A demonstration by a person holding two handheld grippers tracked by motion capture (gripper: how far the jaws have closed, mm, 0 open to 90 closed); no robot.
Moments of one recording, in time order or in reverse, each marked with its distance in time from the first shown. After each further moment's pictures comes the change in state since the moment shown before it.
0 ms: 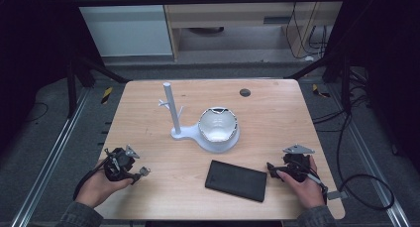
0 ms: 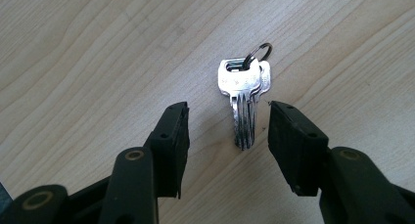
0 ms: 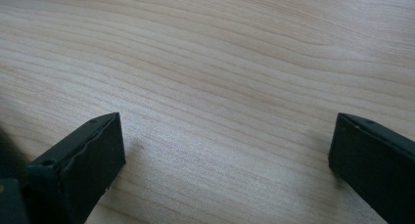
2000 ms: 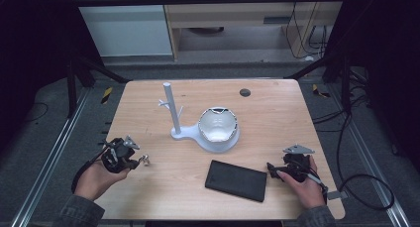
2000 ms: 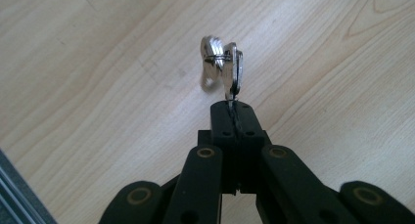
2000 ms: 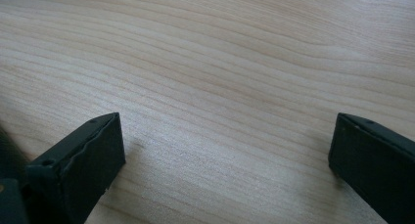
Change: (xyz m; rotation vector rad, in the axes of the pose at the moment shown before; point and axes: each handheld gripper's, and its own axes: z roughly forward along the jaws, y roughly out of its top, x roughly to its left) left arm 0.005 0.025 -0.036 -0.047 -0.028 0.031; right arm 0.000 0.000 0.000 0.000 0.002 -0.002
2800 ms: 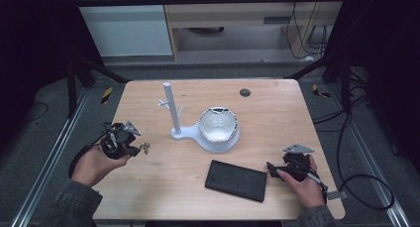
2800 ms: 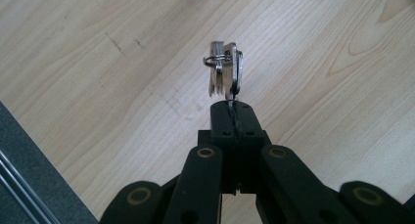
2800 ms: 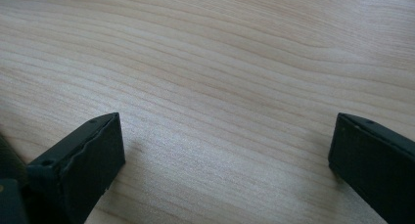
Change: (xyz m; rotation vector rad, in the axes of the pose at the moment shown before) left arm 0.007 0.037 -0.034 -0.017 0.006 0.051; right arm -0.001 0.001 0.001 -0.001 0.003 -0.002
